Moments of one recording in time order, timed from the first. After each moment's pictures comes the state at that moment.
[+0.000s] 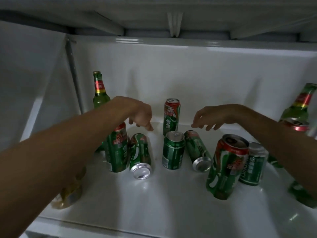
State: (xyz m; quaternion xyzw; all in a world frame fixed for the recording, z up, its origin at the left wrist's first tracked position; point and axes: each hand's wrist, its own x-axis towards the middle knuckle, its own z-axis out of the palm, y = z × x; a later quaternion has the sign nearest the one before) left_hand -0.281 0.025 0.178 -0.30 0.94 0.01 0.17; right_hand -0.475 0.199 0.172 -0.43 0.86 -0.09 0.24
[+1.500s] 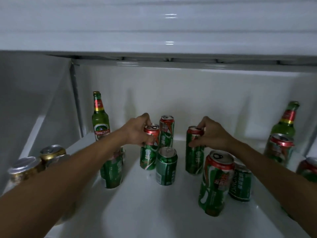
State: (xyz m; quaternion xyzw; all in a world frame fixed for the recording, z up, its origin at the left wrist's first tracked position) left_hand -0.268 0.045 0.154 -0.27 0.90 0.30 -0.16; right_hand -0.487 0.233 0.136 -0.47 0.81 -0.35 0.03
